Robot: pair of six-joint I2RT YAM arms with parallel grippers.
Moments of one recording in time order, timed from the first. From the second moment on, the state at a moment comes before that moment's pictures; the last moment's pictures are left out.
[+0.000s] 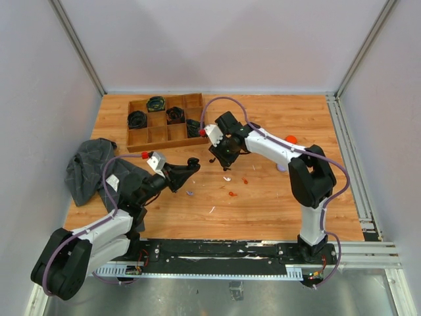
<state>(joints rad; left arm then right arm) -0.41 0.96 0.12 0.92 0.45 -0.31 0.66 1.91 1.49 -0.67 -0.19 -0.30</state>
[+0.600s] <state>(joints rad) -0.41 0.95 0.12 0.92 0.45 -0.30 0.66 2.11 1.61 -0.77 -0.15 -0.32</state>
